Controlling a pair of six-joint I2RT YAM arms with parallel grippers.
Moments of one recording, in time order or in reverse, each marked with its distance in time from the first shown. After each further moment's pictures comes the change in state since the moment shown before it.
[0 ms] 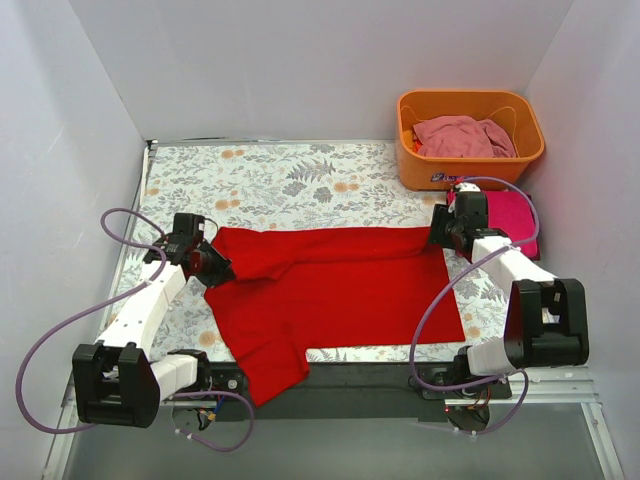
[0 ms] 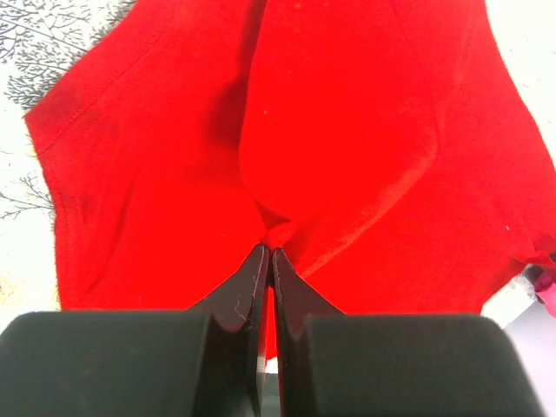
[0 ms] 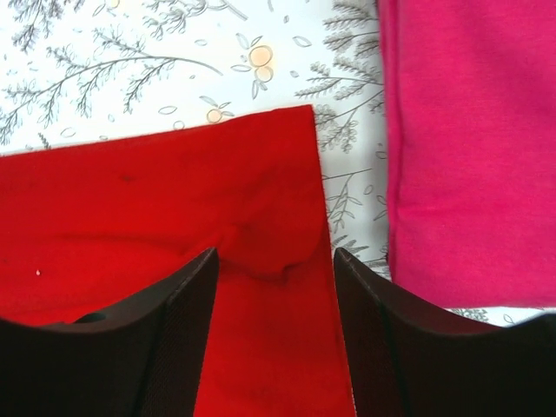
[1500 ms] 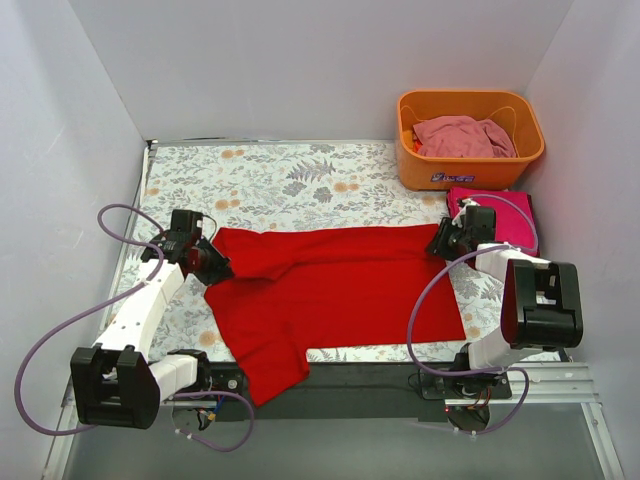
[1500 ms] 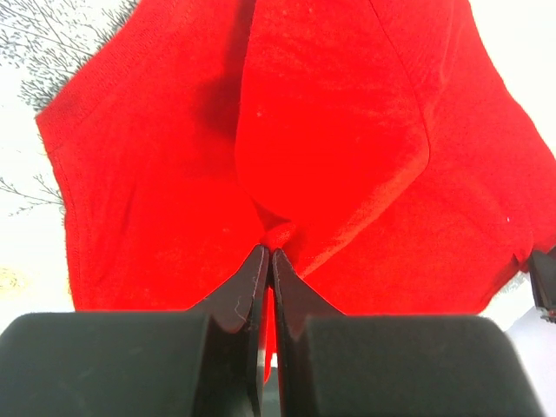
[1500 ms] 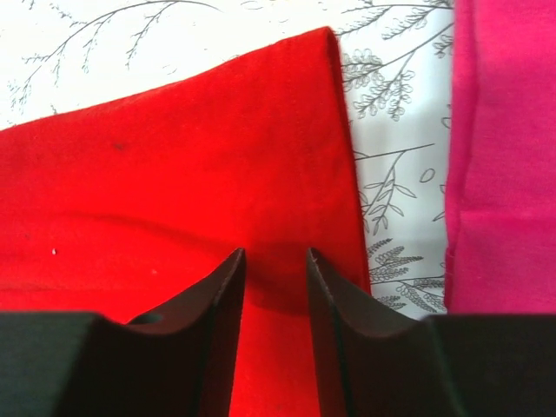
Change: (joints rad) left arm 0.000 -0.005 0.035 -0.043 -0.008 0.033; right arm -0.118 0.110 -0.116 0.187 -0.273 0.081
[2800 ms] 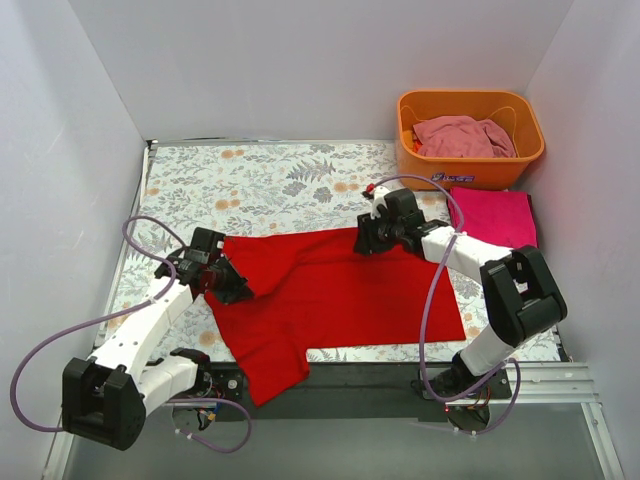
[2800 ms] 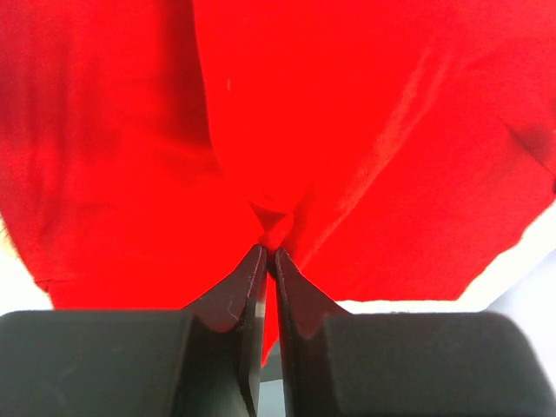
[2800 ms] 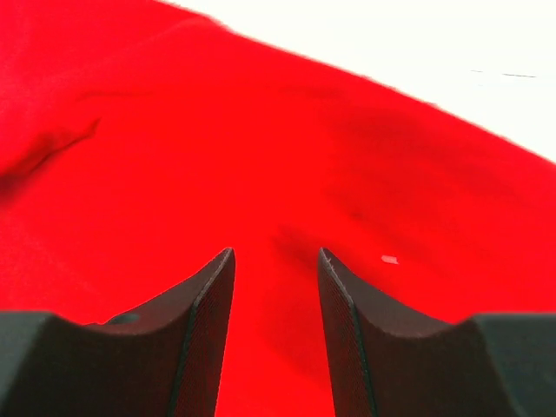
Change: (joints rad) left arm -0.186 -0.090 -0.115 0.013 0.050 -0.103; right arm 0.533 0.071 0.249 -0.117 -0.048 -0.111
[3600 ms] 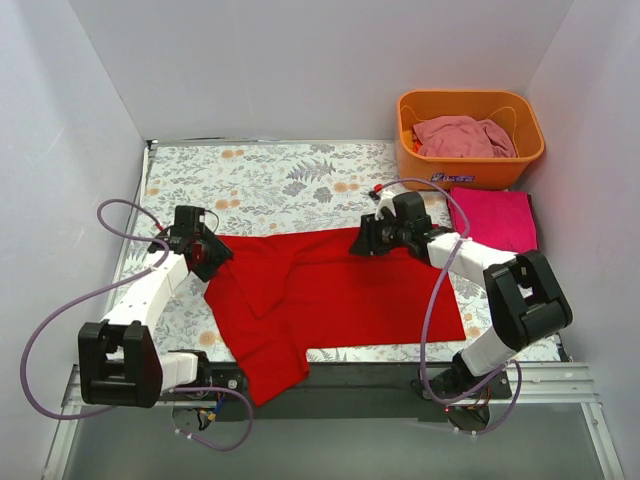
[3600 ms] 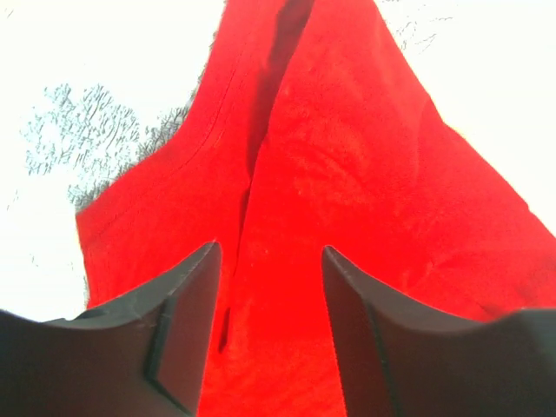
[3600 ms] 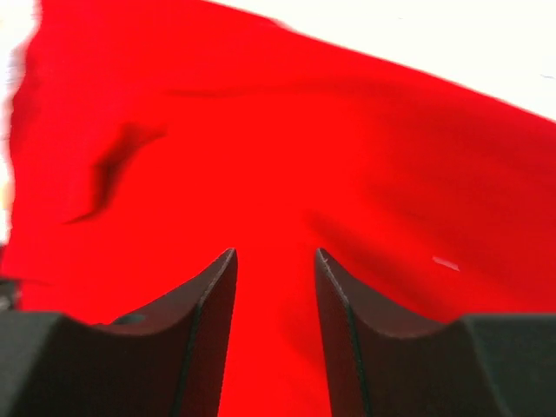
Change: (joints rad) left arm 0.186 0.169 0.089 0.141 -0.208 0.087; right arm -0.069 -0.034 -0.080 0.108 -0.161 0.087
